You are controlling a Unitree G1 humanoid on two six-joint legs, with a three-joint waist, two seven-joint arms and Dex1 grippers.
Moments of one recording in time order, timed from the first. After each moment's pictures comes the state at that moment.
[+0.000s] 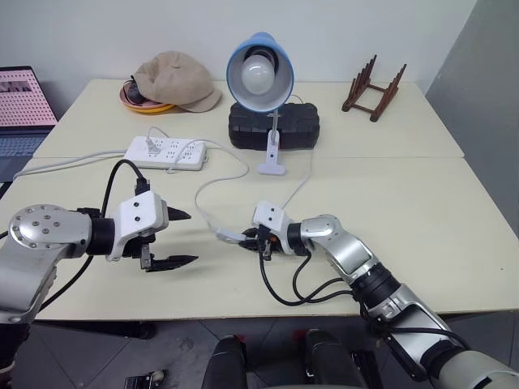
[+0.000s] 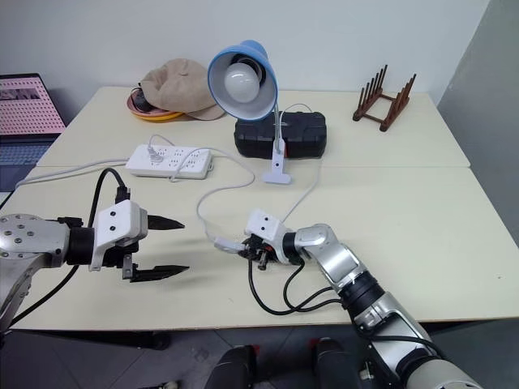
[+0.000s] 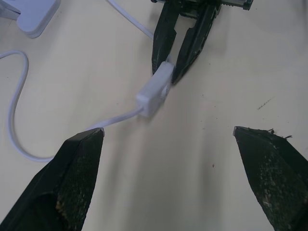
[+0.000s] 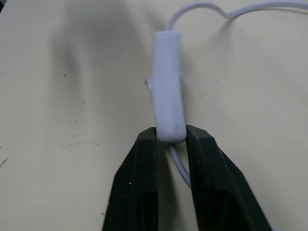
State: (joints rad) left arm -0.15 1.11 0.12 -0.28 -0.38 0.38 -1.19; right arm -0.66 -0.14 0.49 0.28 0.06 0.38 0.85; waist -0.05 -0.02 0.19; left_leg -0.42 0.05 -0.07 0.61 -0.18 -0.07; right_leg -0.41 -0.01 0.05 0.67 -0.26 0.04
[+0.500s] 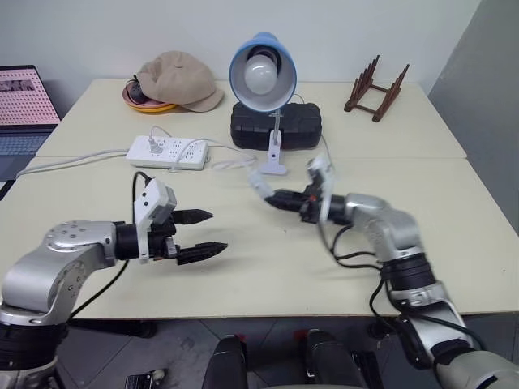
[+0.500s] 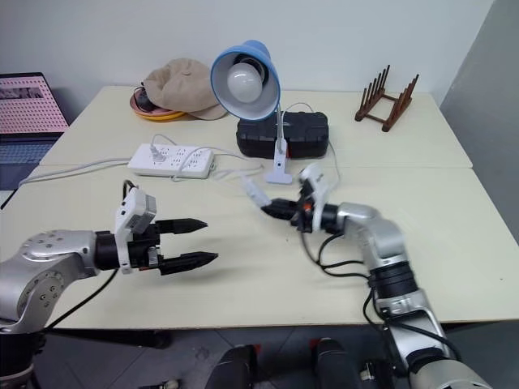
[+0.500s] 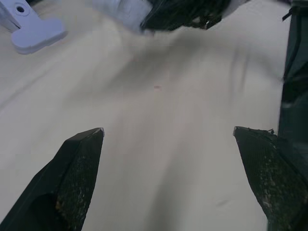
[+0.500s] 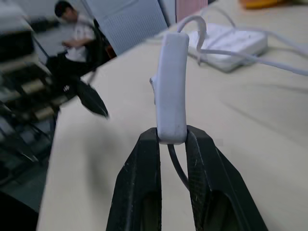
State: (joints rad) left arm -0.23 0.83 0.16 -0.32 -0.72 0.81 -0.99; right arm -0.67 -0.32 0.04 0.04 0.54 0.82 0.96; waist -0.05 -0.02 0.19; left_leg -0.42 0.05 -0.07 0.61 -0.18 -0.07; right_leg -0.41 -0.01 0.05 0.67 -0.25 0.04
